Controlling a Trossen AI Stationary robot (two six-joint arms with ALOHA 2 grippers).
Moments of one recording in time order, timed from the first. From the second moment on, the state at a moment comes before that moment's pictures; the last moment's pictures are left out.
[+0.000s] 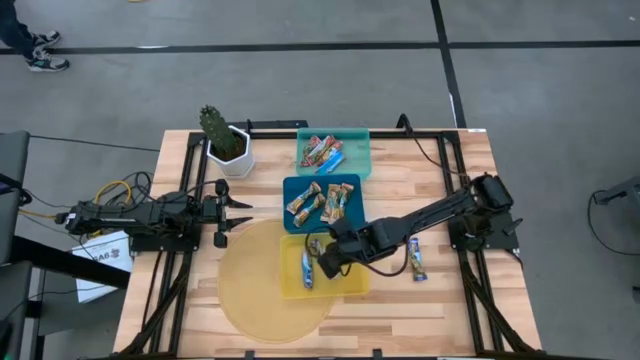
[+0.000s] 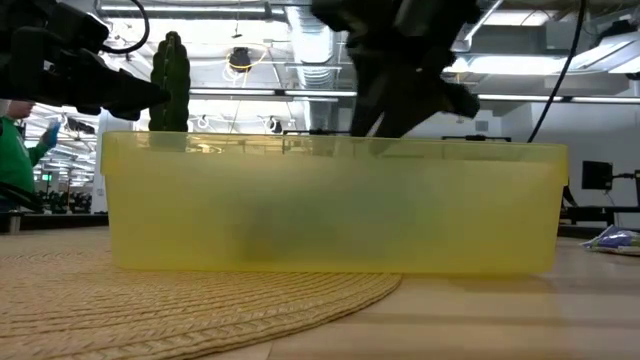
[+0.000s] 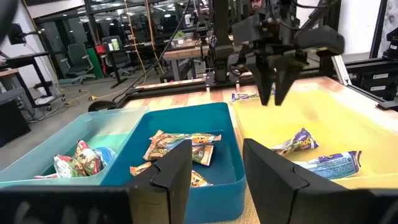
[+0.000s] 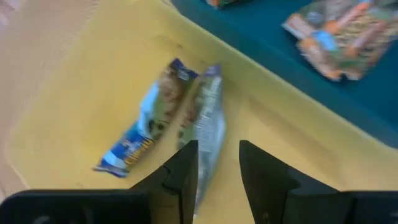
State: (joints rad) left arm 0.00 0.08 0.01 0.04 -0.06 0.14; right arm 0.32 1.86 1.38 -0.67 0.29 1.09
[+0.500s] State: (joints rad) left arm 0.00 0.08 0.01 0.04 -0.06 0.14; right arm 0.34 1.70 1.31 -0.96 0.31 1.15
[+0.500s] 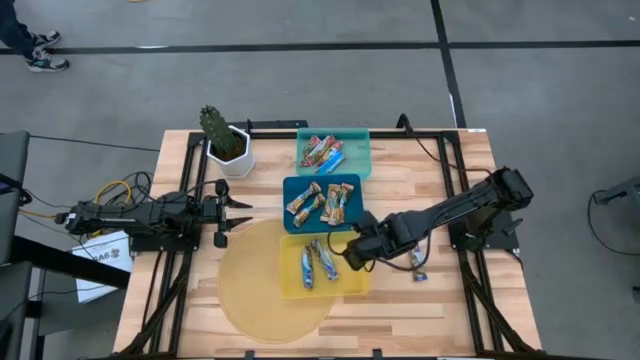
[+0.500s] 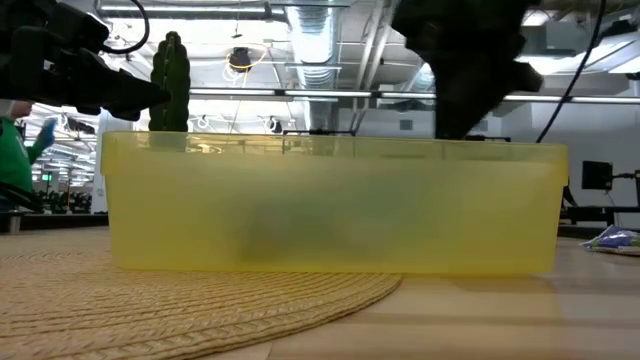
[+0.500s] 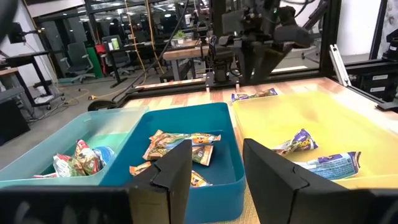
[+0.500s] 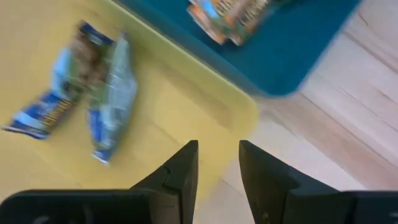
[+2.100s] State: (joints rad) left arm 0.00 0.08 0.01 0.04 -0.06 0.14; right arm 0.38 1.39 0.84 -1.04 0.17 1.34
